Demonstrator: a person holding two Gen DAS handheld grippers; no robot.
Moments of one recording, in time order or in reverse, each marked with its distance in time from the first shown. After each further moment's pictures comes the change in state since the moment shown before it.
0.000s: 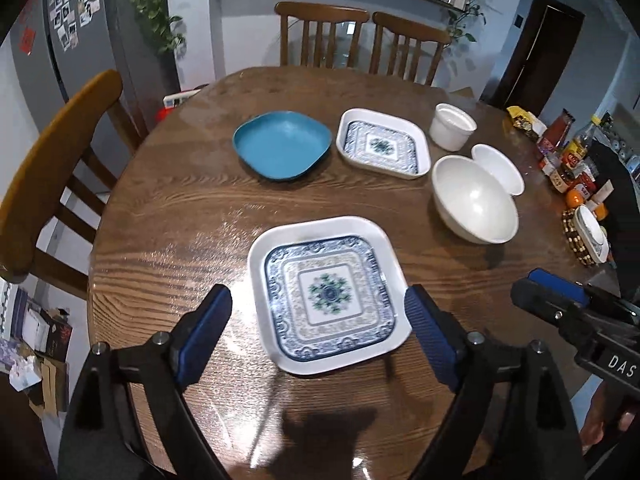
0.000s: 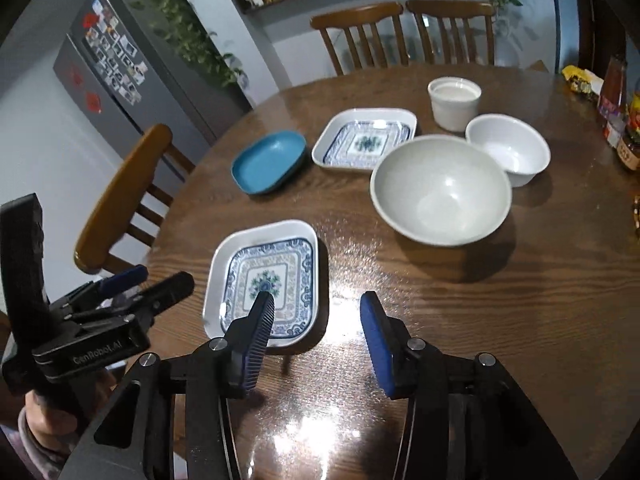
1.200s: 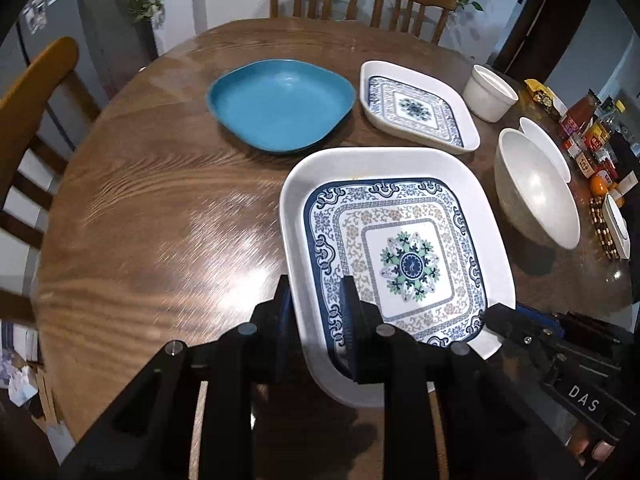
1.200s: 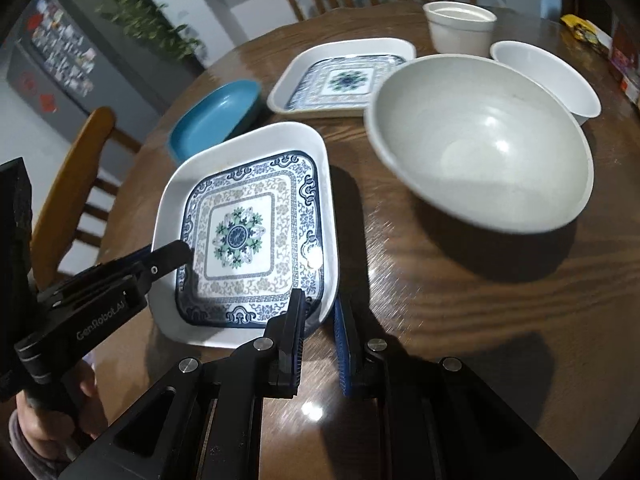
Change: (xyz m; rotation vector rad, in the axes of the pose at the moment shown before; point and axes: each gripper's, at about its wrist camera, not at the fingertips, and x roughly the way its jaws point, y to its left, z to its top) left arm 0.101 0.037 0.010 0.012 0.130 -0.028; right arm 0.106 -0.007 -0.002 0.078 0.163 -0.048
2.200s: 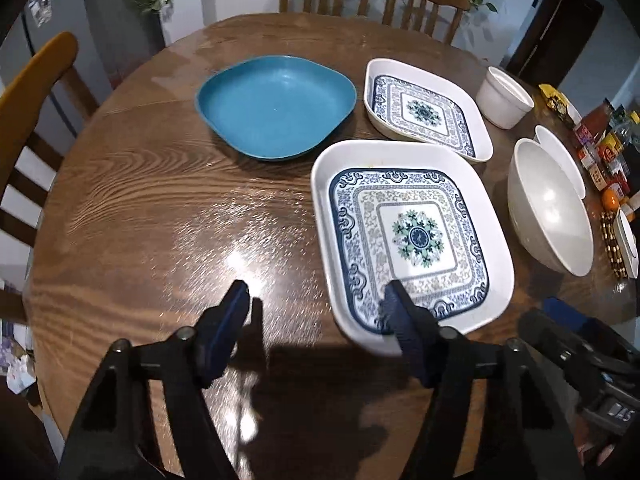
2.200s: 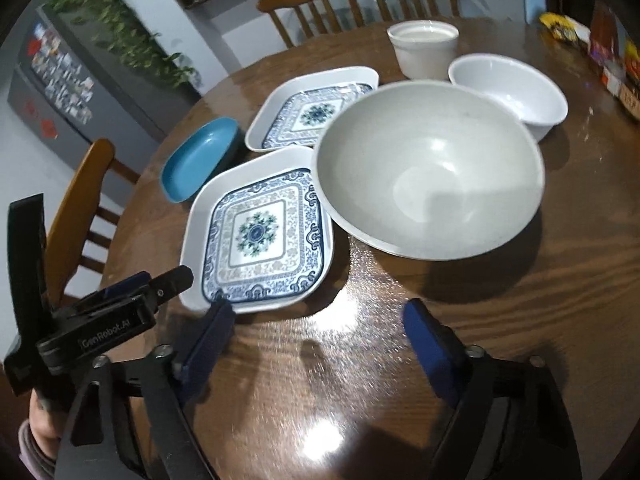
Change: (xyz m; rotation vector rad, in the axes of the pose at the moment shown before) left arm 0.024 -0.017 0.018 -0.027 0.020 0.017; right arm -0.006 -0.033 0.011 0.101 -0.096 -0.011
